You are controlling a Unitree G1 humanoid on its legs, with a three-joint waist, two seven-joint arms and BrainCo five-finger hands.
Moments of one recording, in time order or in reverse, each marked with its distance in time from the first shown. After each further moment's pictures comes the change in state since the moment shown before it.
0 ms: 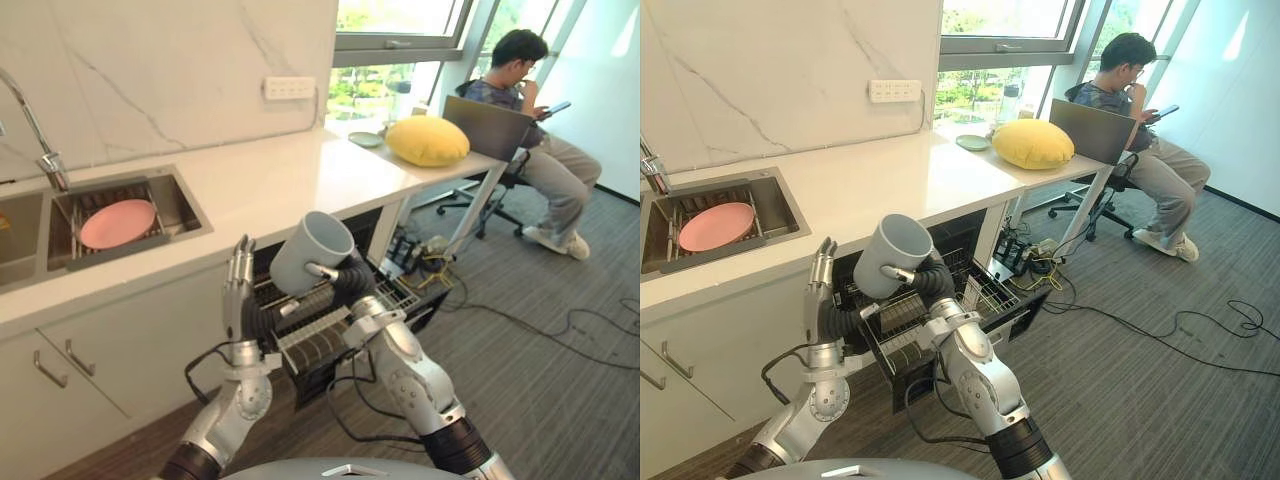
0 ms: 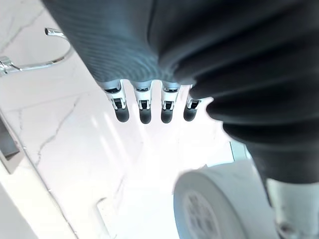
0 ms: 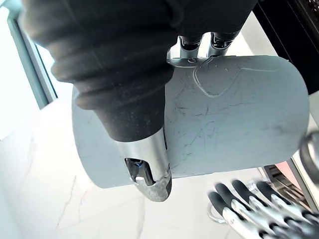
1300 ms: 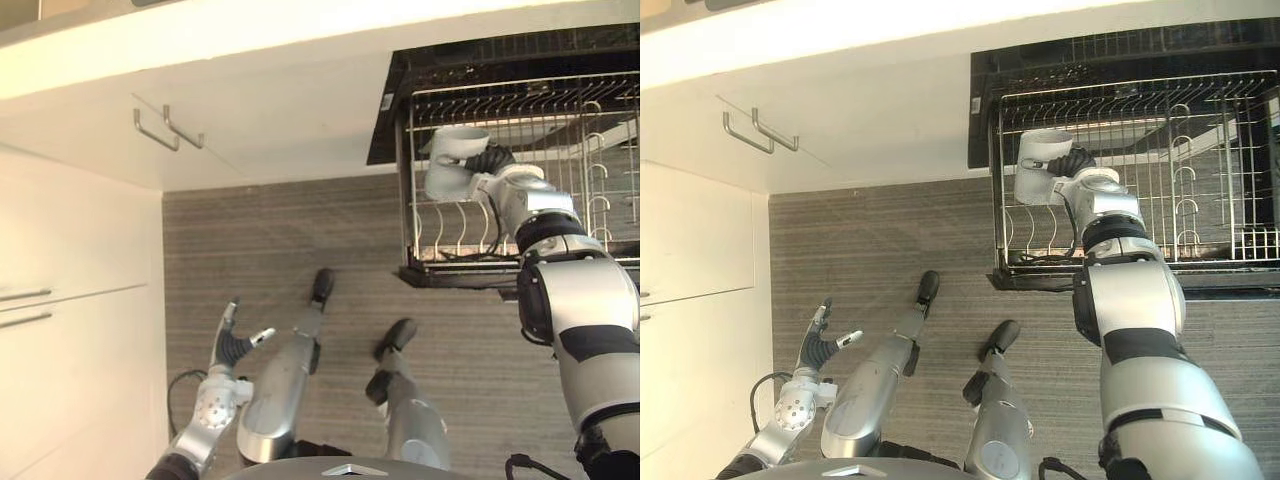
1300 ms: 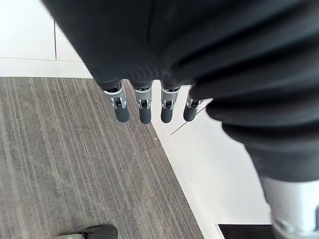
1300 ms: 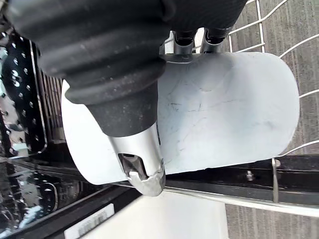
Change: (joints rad) left arm -0.013 0.065 0.010 0.427 -0.683 -0.153 -0.539; right arm -1.124 -0.476 -0.199 1.454 -0.311 0.138 0.192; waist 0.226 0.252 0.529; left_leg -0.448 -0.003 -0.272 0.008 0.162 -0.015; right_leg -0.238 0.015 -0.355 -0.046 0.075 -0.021
